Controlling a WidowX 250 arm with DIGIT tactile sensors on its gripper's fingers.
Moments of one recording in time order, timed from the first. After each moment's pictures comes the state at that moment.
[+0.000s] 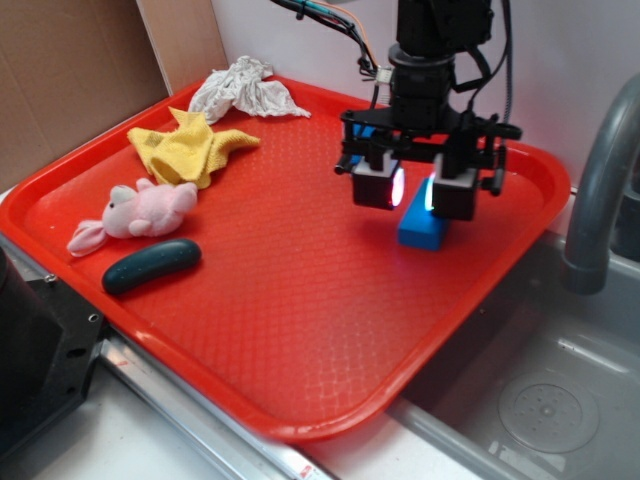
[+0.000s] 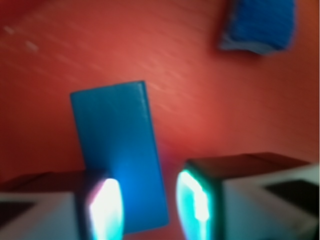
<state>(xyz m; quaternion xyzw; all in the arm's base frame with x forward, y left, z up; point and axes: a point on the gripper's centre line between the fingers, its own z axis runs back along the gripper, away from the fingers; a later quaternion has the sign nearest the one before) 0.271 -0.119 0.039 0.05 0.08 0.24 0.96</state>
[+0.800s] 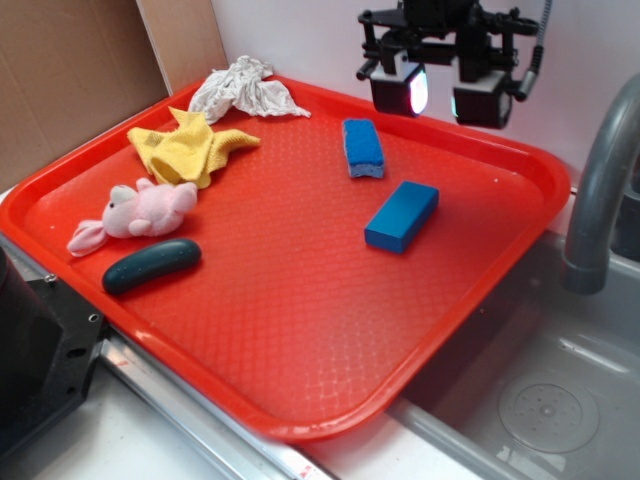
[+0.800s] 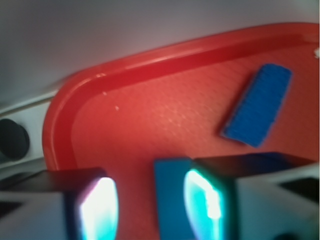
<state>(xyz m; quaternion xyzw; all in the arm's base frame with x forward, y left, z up) 0.319 -0.129 0.087 -0.04 -0.03 0.13 0.99</state>
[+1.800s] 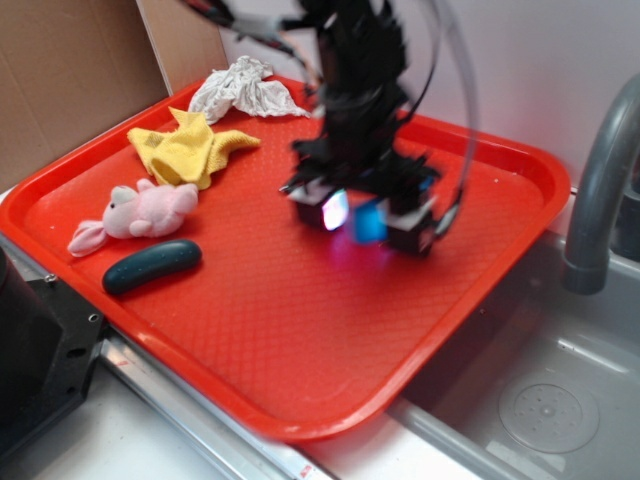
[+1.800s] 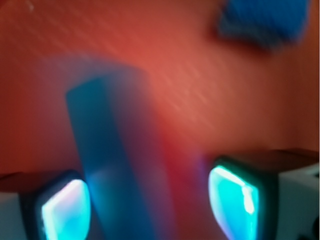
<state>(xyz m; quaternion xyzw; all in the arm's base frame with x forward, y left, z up) 0.244 -0.115 0.020 -0.06 -0.01 0.12 0.99</state>
